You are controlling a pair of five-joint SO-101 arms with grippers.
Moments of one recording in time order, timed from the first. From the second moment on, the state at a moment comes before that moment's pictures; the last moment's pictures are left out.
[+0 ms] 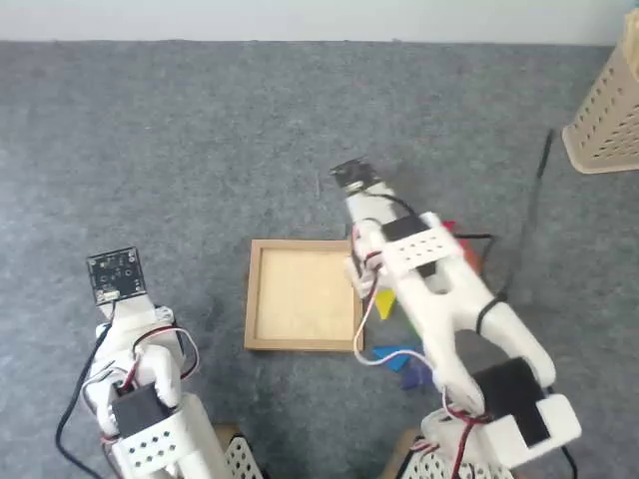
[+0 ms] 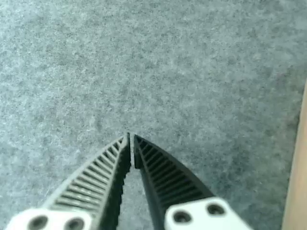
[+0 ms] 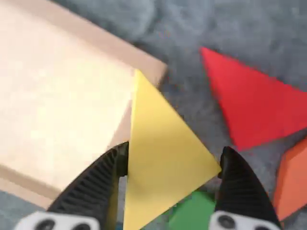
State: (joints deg) left arm -32.0 -103.7 97.1 67.3 -4.3; right arm -28.4 -4.8 35.5 55.8 5.9
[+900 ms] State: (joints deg) left arm -32.0 -103.7 97.1 67.3 -4.3; right arm -50.6 1.7 31.3 46.1 -12.7
